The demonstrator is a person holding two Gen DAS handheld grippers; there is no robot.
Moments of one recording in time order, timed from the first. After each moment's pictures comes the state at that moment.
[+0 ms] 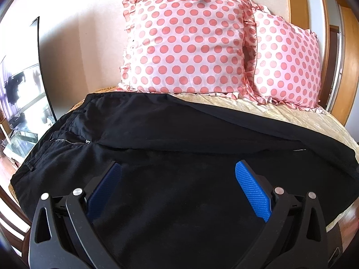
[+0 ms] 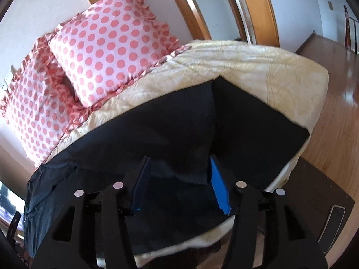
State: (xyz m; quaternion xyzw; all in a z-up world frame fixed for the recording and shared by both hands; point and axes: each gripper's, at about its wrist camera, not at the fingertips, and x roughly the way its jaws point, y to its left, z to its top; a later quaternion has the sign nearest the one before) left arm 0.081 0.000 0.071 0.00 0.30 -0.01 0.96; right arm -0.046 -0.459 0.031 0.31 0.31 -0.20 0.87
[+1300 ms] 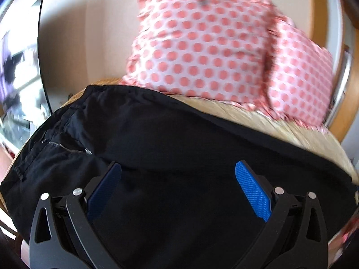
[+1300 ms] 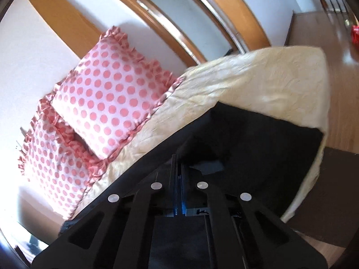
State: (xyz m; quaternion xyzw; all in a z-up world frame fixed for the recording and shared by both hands) left arm 0.150 0.061 0.081 -0.07 0.33 -0.01 0.94; right arm -0.048 -0.490 0.026 0.42 0.16 -0.23 0.86
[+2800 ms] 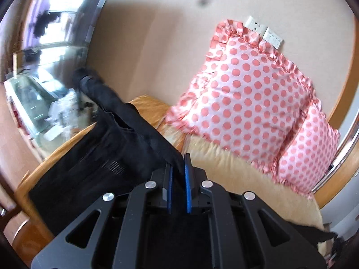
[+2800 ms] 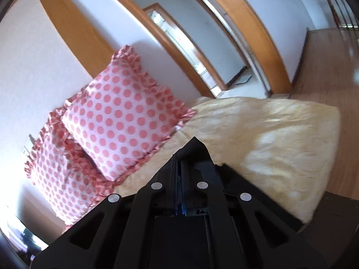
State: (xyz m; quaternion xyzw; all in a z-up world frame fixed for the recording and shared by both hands) left arm 0.071 0.210 0.145 -0.22 0.25 0.05 0.94; right arm -0.052 -0.550 0.076 0.38 0.13 -0.21 0.89
